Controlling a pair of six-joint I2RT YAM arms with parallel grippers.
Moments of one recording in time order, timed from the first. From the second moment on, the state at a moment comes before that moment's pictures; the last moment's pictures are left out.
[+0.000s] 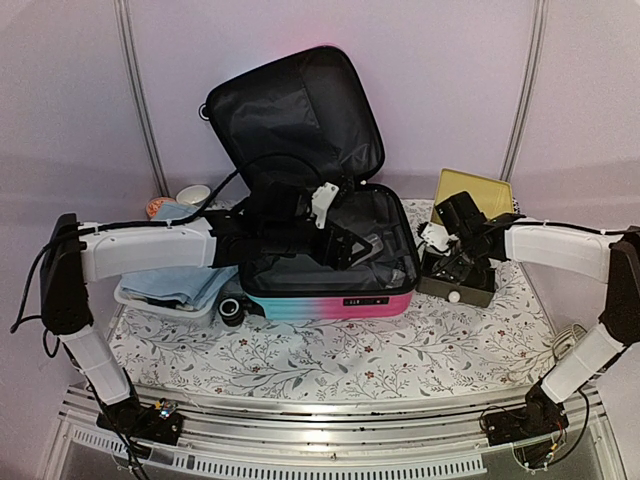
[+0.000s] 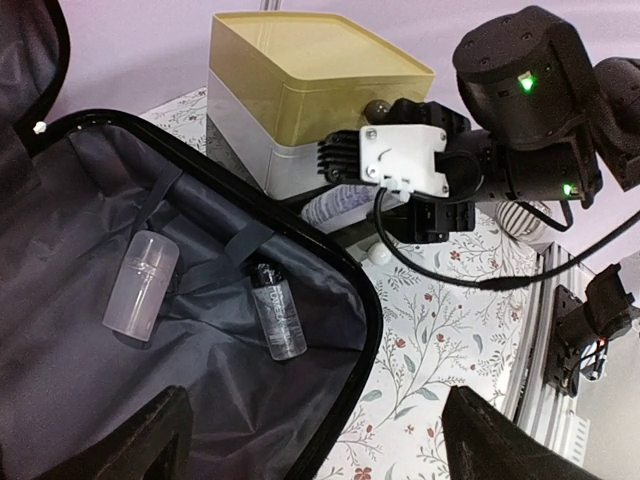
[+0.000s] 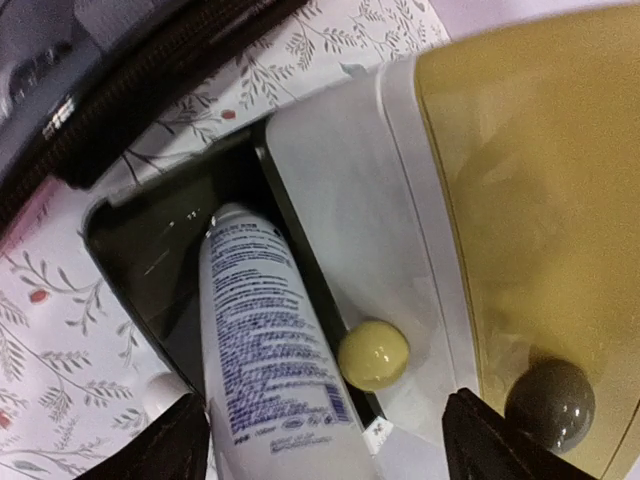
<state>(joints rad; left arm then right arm) -0.91 1.74 1.36 -0.03 0.17 -0.19 0.53 1.55 1.08 -0.50 0.53 -0.54</state>
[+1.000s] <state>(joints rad) -0.88 2.18 1.83 -0.37 -0.01 -0.17 0.48 1.37 1.13 -0.52 0.11 0.24</state>
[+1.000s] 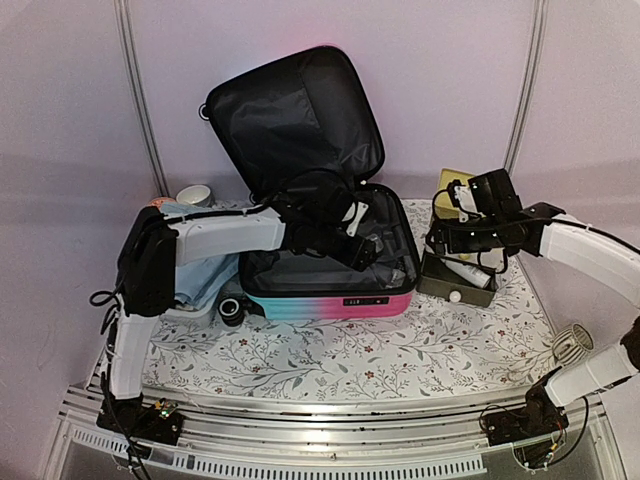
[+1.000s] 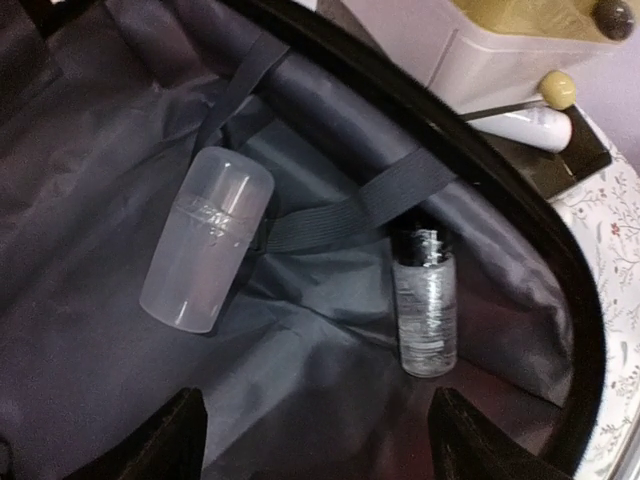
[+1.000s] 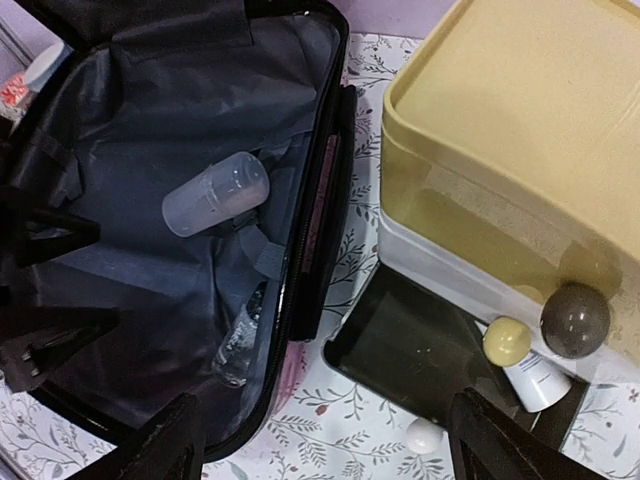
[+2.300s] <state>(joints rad) -0.77 2.47 2.08 -0.34 0.11 0.03 0.13 1.36 0.42 0.18 -0.08 0.97</state>
